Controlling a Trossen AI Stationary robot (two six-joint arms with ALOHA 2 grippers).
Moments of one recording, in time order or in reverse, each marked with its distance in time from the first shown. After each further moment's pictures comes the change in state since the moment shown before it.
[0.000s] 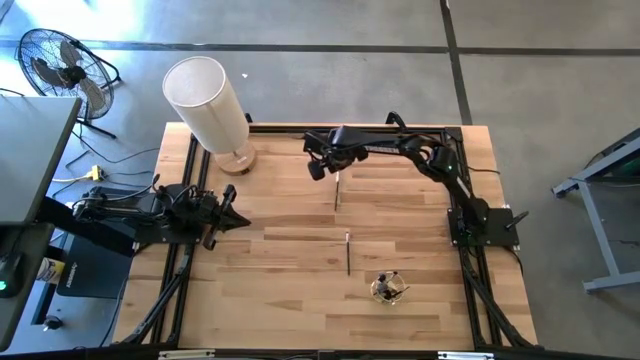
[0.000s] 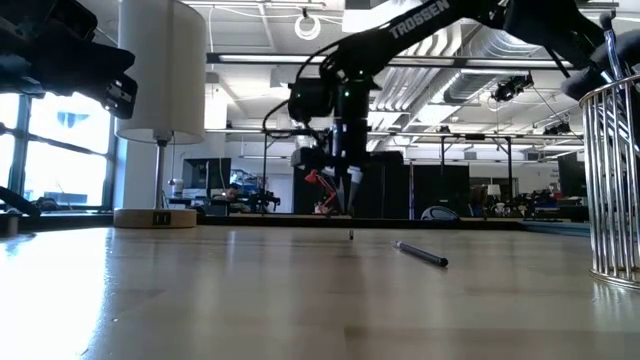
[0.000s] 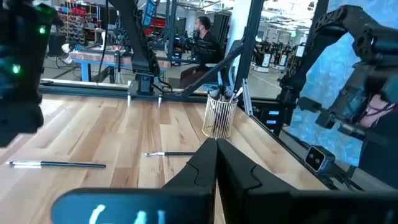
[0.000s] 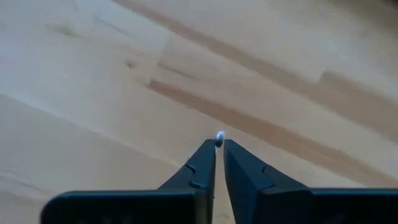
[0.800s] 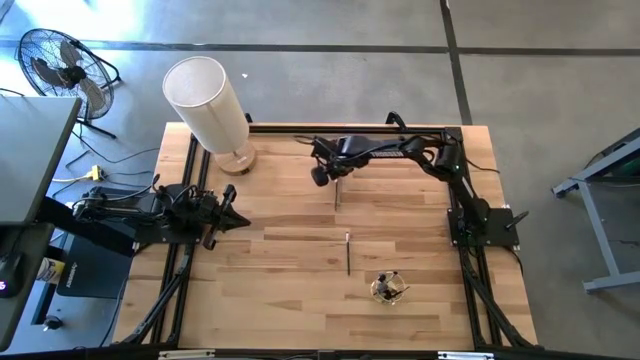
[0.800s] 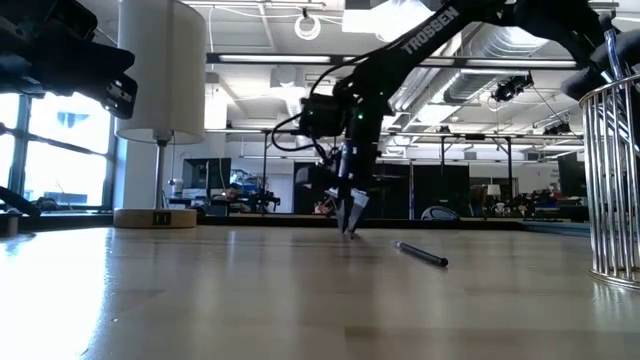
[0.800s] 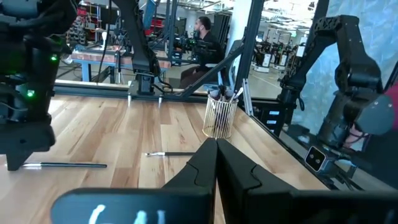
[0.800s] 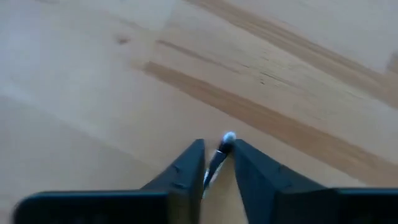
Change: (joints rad) left arm 0.000 0.000 0.000 0.000 -0.002 0.000; right arm -0.018 -0.003 -0.265 0.310 -0.082 -0.026
